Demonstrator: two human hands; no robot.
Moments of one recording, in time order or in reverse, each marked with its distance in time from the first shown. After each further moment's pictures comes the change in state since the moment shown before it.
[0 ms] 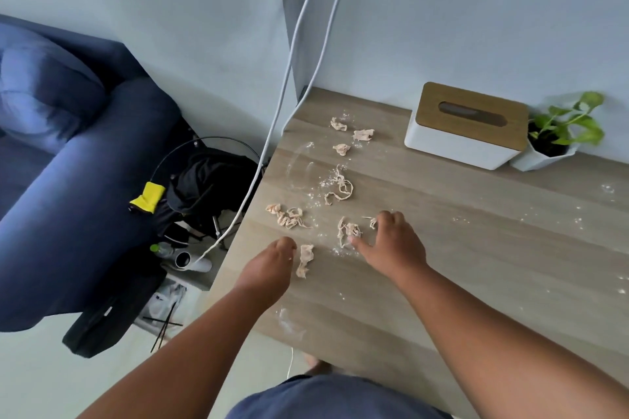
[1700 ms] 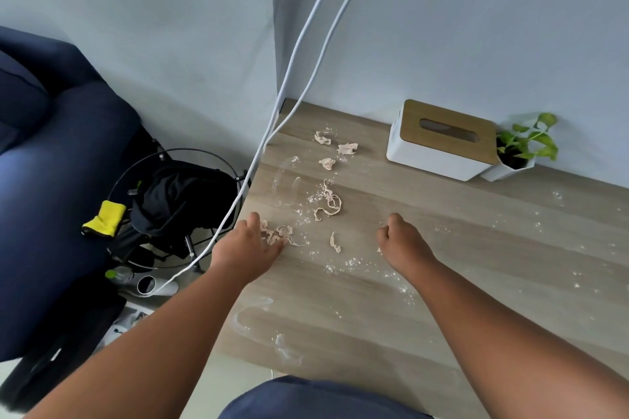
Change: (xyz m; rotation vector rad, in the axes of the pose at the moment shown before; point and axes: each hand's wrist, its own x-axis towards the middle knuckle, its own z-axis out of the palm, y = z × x) left_hand 0.078 -0.040 -0.032 0.196 0.138 -0.004; right_hand 0.015 -0.007 -0.043 0.098 -0.021 0.242
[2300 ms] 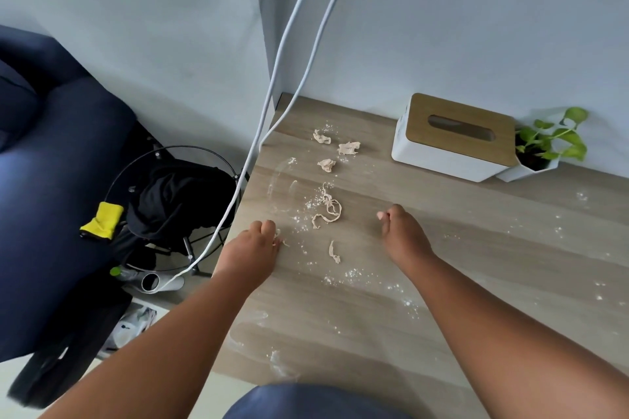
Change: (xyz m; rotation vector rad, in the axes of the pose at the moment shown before) left_hand 0.022 0.017 0.013 0.159 -0.037 0.163; right_hand 0.056 0.008 0.014 0.113 0.028 -0.040
